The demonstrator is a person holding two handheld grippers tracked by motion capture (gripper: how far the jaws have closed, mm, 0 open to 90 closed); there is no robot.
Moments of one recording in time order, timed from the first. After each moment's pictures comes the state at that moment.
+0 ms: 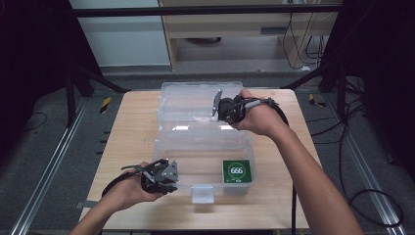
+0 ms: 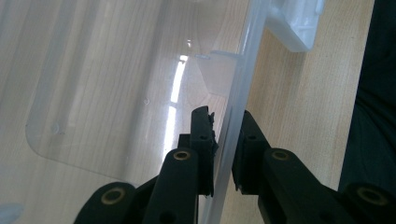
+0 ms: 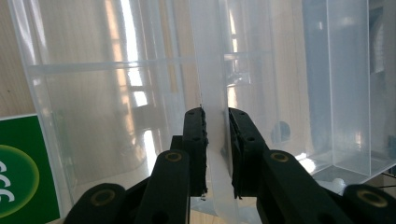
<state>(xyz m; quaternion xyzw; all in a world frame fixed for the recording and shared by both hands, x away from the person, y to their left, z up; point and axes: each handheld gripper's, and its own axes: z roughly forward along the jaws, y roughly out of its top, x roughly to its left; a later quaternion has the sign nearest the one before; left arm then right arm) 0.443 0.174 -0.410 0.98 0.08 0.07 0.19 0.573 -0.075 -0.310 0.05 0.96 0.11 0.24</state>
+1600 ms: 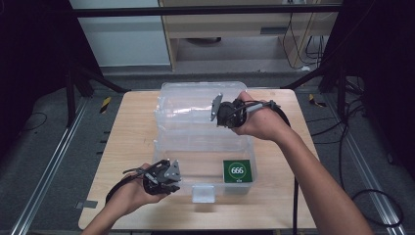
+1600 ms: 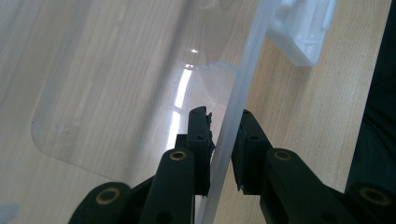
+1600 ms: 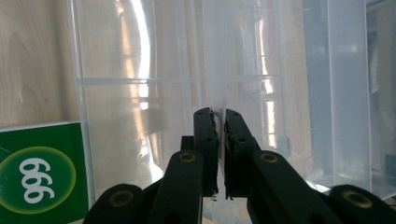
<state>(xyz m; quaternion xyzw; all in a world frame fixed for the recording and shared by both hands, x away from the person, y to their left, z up) 0.437 0.167 -0.413 0.97 0.11 0.09 0.20 0.549 -0.072 -0.299 0.03 0.96 0.13 0.24</state>
